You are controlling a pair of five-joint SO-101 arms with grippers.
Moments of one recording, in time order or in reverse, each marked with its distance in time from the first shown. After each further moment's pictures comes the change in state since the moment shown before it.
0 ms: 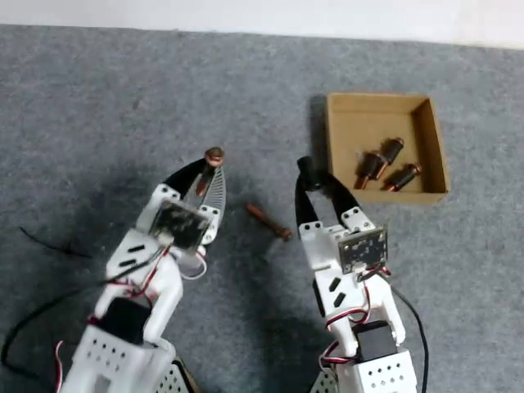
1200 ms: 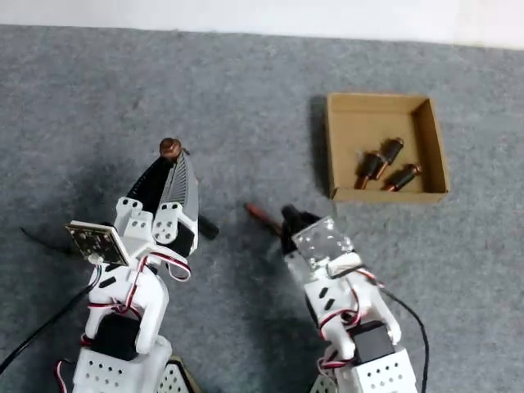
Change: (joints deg) left arm -7.4 -19.1 9.2 -5.0 27.5; right arm -1.9 0.0 0.0 28.8 11.8
